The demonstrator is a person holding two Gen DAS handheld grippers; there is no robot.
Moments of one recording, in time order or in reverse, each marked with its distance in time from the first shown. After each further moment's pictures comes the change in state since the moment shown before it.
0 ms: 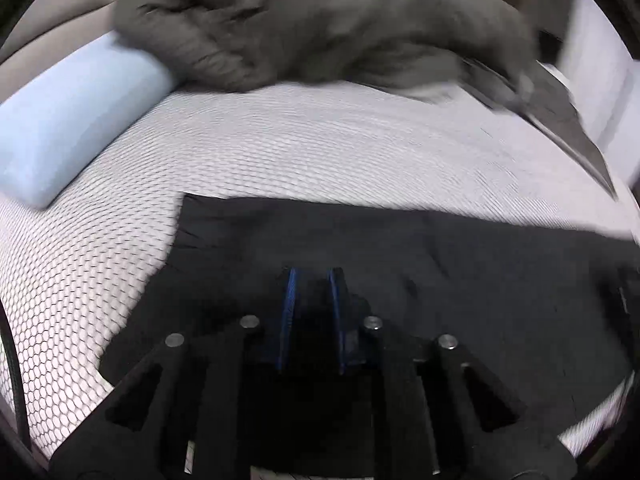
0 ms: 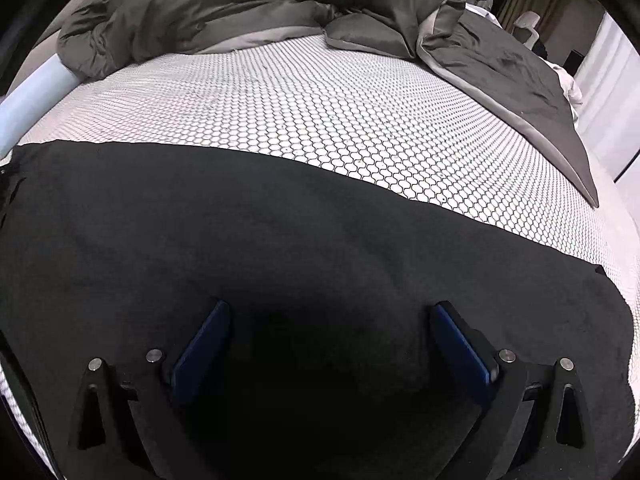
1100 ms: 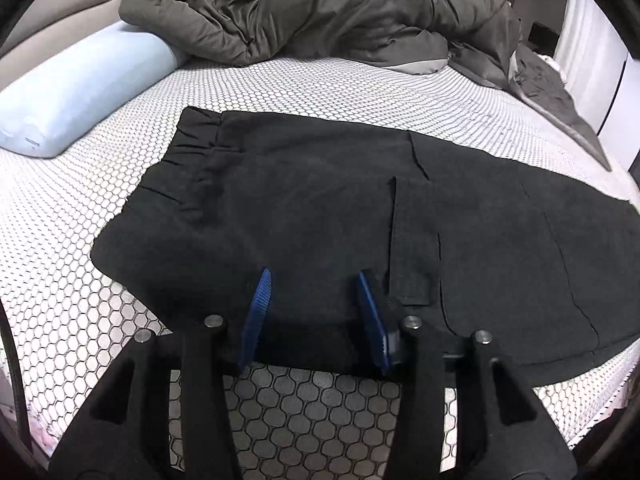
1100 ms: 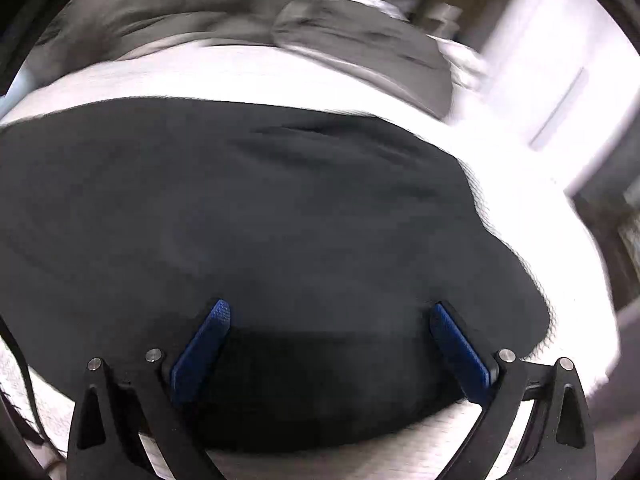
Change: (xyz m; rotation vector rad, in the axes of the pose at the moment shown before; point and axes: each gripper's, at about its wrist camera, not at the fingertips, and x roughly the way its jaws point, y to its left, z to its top) left arm -0.017 -0.015 -0.067 -0.035 -0.018 0.039; right arm -0.074 -0.167 -0.152 0.188 -0.049 -0.237
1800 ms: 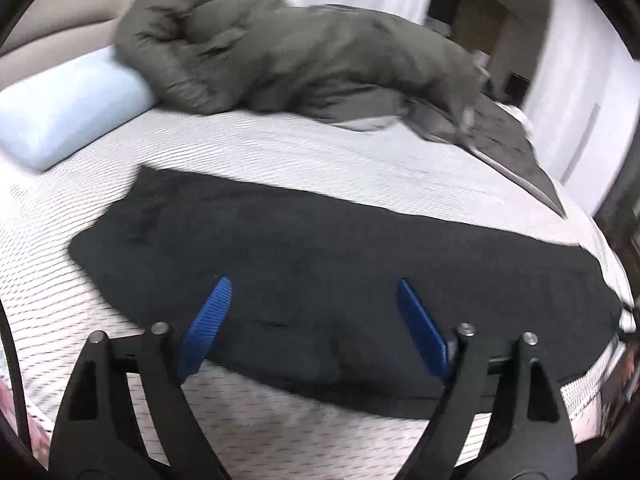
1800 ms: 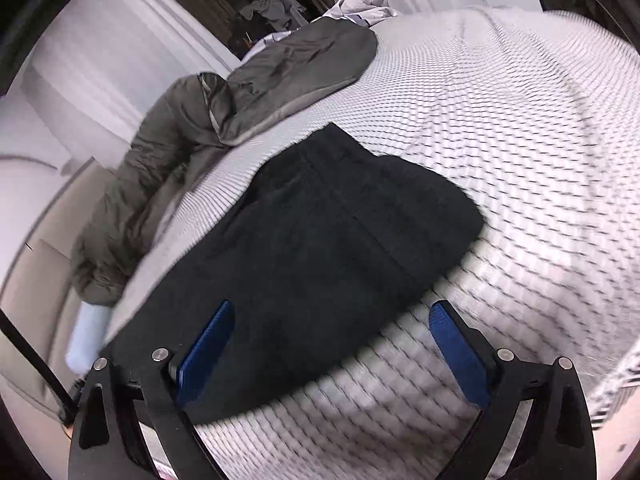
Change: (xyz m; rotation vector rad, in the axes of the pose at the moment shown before) left arm -0.058 -0.054 0.015 -0.049 -0.161 -0.162; right arm 0.015 -0.126 -0.034 0.692 -0.080 0.497
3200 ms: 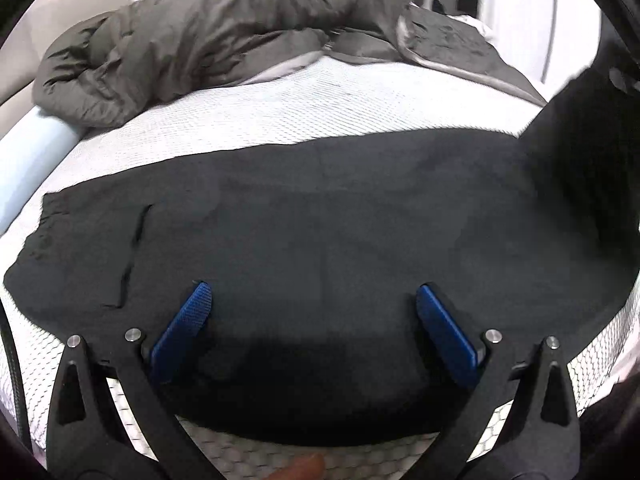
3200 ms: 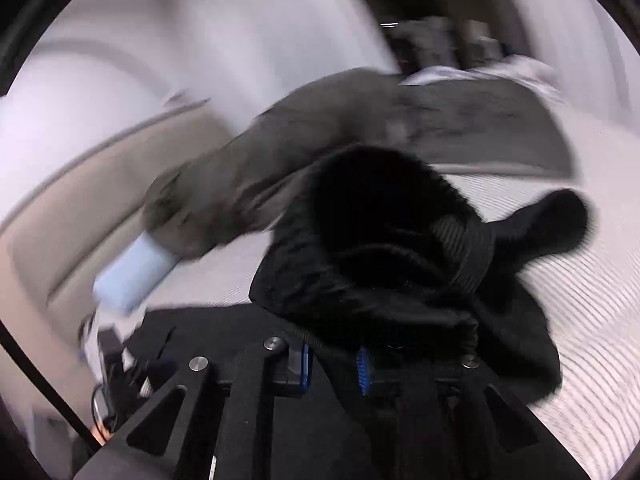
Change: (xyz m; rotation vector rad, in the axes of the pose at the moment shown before) left arm 0.050 -0.110 -0.039 0.255 0.125 0.041; right arm 0.054 0.293 -0.034 -0.552 -0.034 0.283
